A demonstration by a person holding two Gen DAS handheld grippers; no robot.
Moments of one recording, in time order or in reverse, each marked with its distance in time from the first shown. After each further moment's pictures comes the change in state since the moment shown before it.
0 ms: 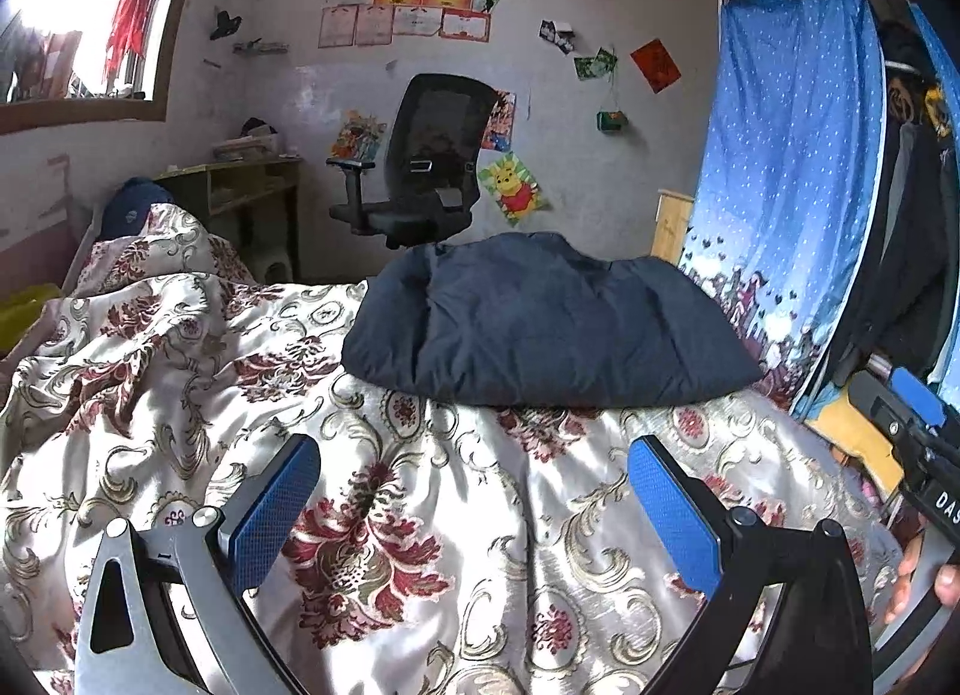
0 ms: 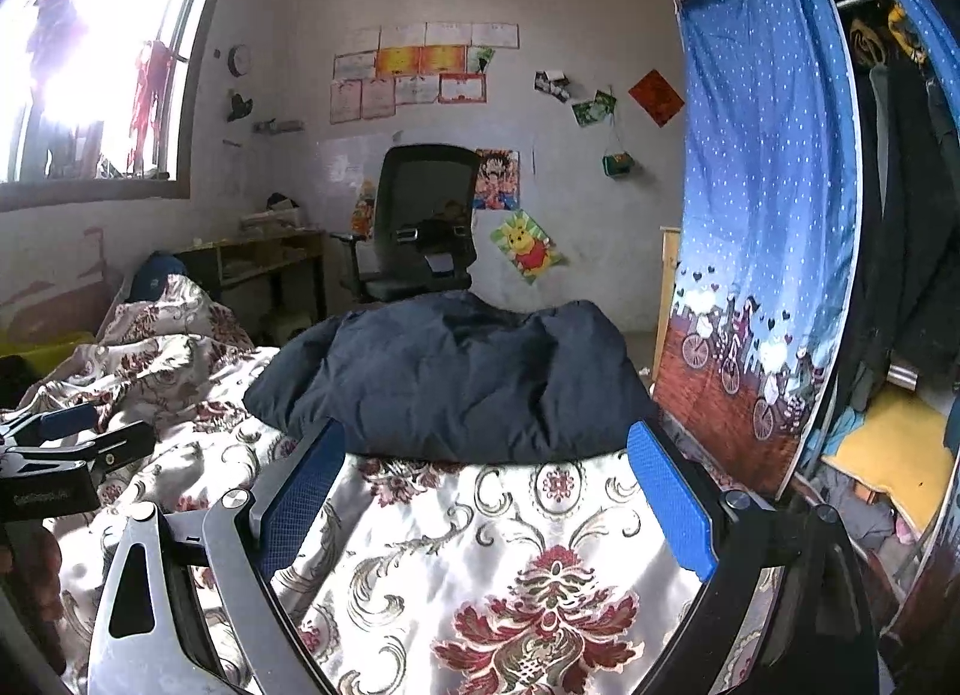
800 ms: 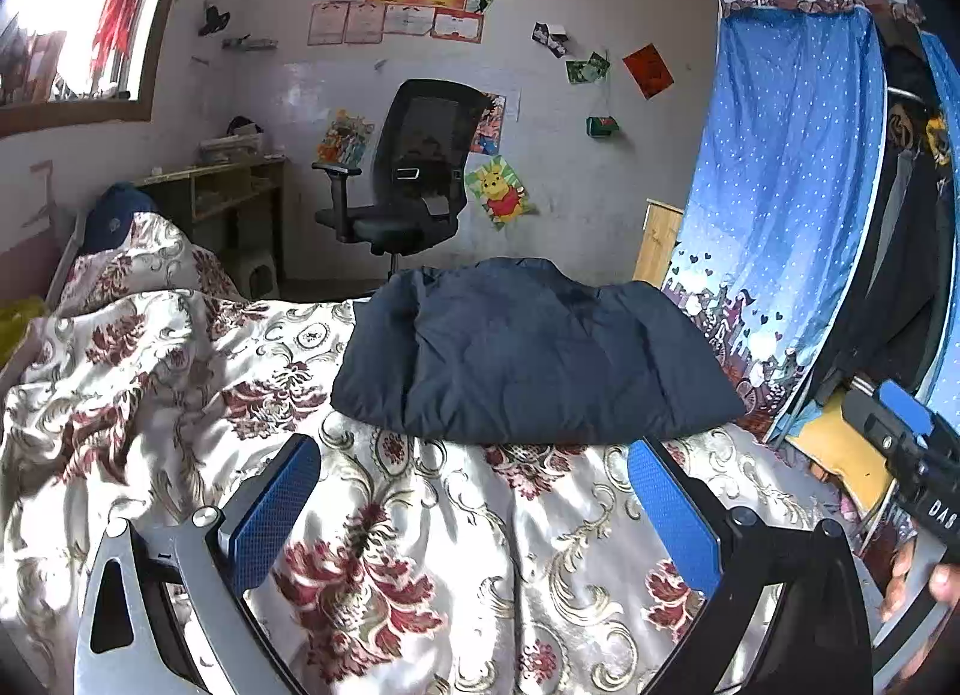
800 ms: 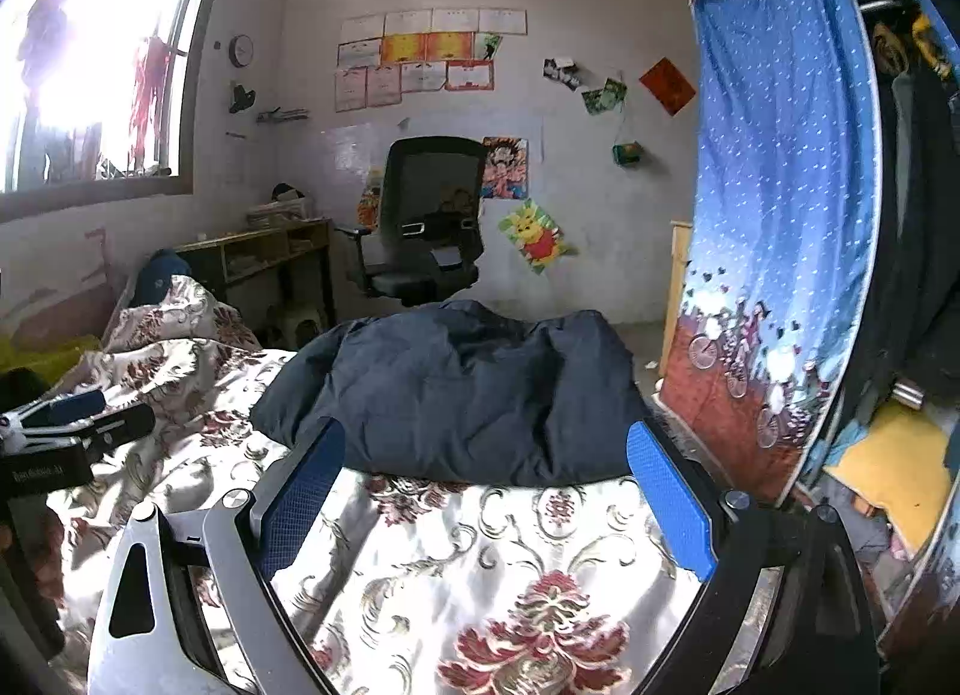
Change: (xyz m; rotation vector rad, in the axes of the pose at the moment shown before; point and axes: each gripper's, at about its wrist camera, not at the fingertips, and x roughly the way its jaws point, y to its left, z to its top) left arm -0.002 0.011 0.049 -0.025 0.002 -0.060; right arm 0.006 0.004 0.041 -0.009 0.036 0.007
